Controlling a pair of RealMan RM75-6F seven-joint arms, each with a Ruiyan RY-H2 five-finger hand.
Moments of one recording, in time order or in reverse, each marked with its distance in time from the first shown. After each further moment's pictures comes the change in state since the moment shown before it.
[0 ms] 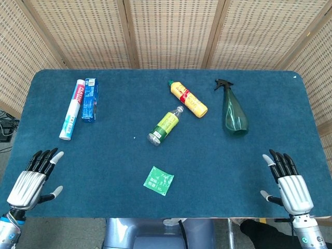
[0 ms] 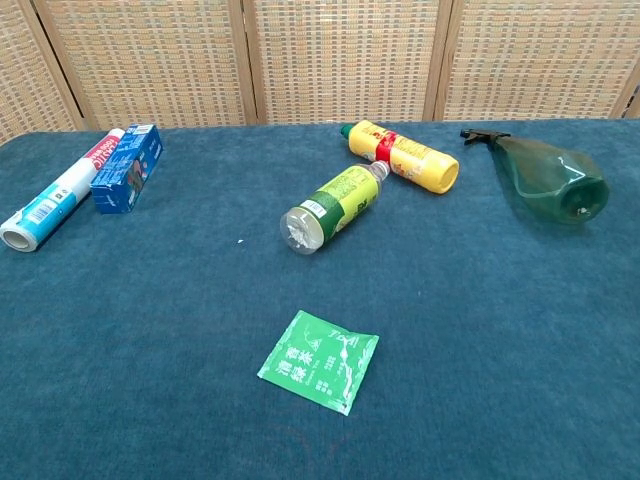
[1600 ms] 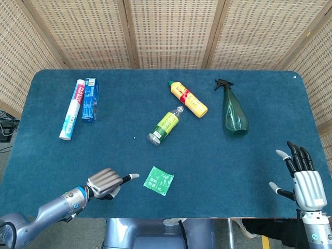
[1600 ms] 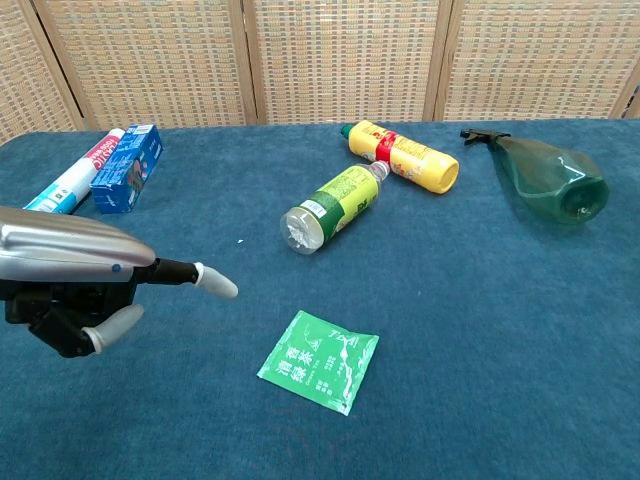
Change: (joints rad) left arm -0.654 0.012 -0.069 -0.209 -0.450 -0.868 0.212; right arm -0.013 0.000 0.063 0.030 0.044 0.076 0.126
